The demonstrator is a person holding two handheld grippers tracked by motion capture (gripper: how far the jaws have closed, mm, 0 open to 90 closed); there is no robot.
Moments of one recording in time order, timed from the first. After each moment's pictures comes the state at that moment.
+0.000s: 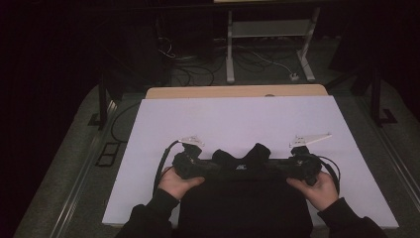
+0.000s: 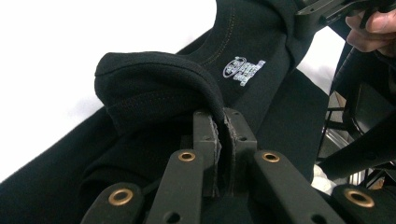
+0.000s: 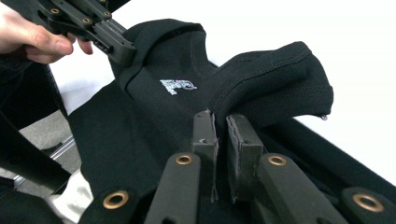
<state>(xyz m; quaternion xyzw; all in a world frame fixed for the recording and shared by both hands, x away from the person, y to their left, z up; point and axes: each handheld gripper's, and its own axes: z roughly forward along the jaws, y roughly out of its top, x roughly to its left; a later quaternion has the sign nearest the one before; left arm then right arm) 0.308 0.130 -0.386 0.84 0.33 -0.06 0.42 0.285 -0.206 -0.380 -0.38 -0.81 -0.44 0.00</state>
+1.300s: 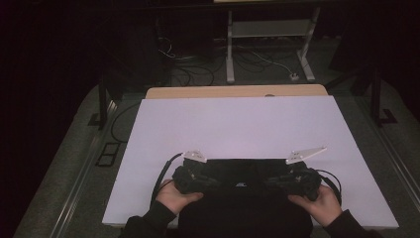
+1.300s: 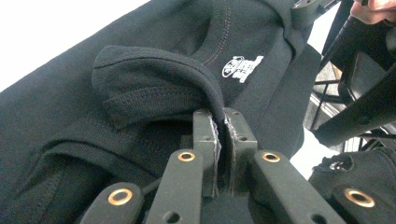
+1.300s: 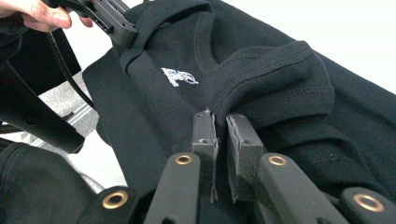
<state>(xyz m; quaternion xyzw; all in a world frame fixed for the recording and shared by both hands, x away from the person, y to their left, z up) 0.278 0.128 -0.399 0.87 0.31 -0.08 0.39 0.257 -0.200 -0.395 -0.37 -0.84 -0.40 0.03</state>
